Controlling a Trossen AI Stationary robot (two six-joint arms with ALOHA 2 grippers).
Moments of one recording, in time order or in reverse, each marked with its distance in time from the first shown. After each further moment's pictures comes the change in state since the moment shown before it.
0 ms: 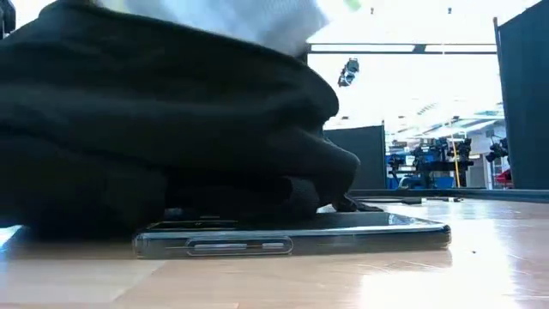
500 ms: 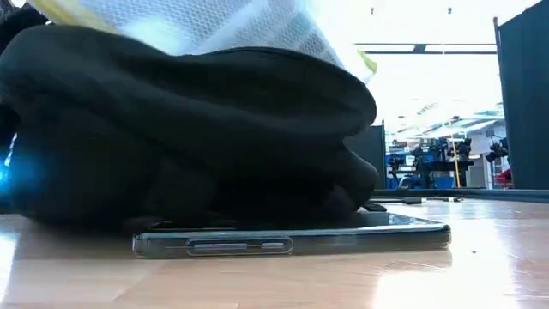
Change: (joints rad) left arm 0.000 0.000 0.000 0.282 0.054 0.244; right arm -0.145 0.000 -0.302 0.141 -0.128 0.108
